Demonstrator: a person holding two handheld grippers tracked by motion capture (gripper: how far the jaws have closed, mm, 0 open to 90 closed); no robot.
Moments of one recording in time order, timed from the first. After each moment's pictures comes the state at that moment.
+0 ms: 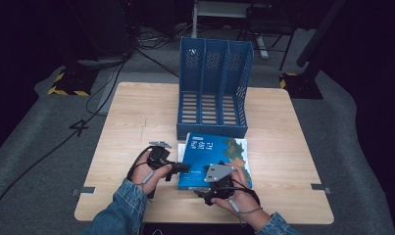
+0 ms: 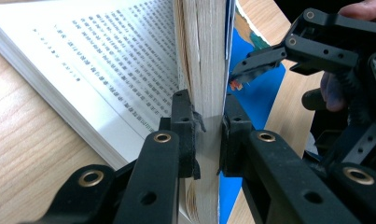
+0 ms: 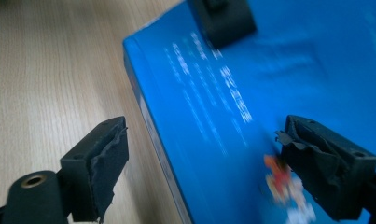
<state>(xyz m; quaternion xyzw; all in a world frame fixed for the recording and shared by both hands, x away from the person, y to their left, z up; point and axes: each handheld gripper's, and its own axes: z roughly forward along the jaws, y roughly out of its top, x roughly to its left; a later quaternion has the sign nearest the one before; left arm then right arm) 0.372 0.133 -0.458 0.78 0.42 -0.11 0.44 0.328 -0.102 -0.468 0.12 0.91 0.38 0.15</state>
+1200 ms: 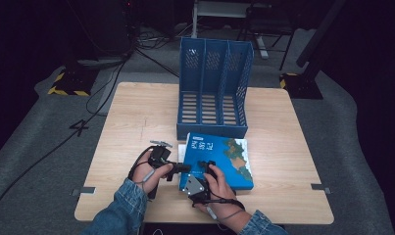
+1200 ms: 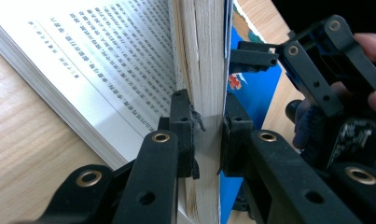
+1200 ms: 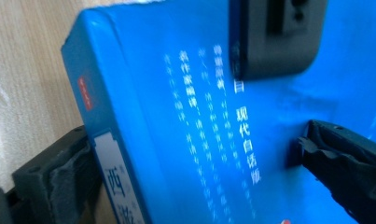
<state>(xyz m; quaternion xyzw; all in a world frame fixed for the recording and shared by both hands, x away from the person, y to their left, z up) 0.373 0.131 -0.462 0.77 0.44 -0.14 0.44 0.311 -0.051 -0.491 0.06 0.90 0.24 0.36</state>
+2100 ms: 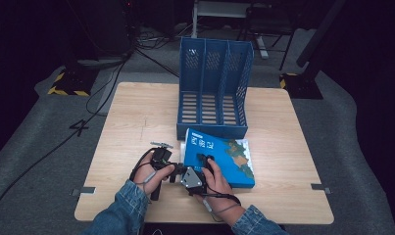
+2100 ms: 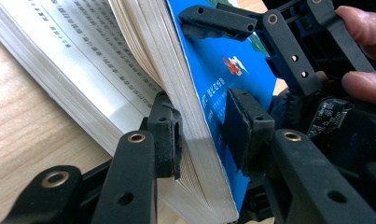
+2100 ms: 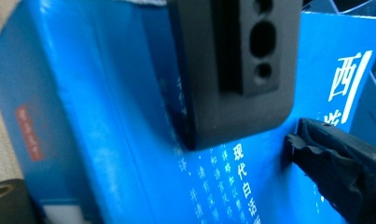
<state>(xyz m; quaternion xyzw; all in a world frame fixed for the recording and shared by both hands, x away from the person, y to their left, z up) 0.374 0.128 -0.471 0.75 0.45 -0.15 0.45 0.333 -0.045 -0.499 0.09 0.87 0.26 0.40</state>
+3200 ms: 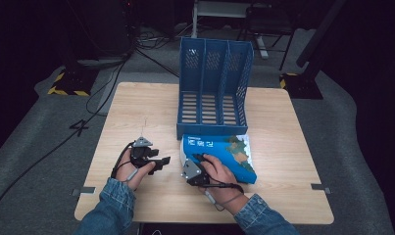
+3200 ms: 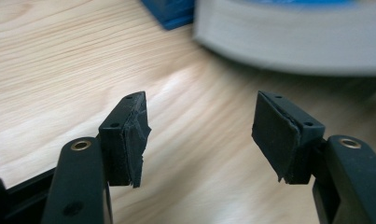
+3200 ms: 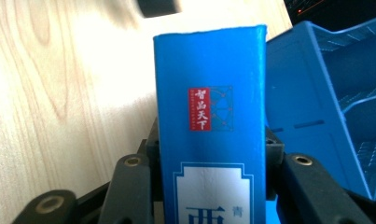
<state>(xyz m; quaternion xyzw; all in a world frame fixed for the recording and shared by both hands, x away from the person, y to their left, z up) 0.386 0.192 -0.483 0.80 0.45 0.09 0.40 0.342 -0.049 -0.443 0.07 0.90 0.23 0.36</state>
